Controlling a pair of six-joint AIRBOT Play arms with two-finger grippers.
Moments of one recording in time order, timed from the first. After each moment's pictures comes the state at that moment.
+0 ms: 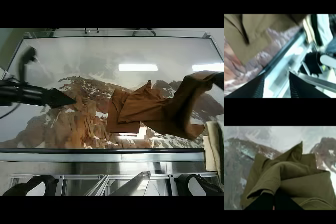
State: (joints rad) left arm 0.06 -1.17 1.05 0.54 -1.51 -0.94; right arm -0.44 -0.84 1.12 -0.77 1.33 1.15
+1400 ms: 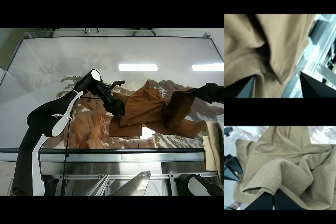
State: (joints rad) left arm -0.44 -2.23 1.96 0.75 -1.64 -1.20; right arm -0.44 -1.02 1.02 -0.79 1.30 1.09
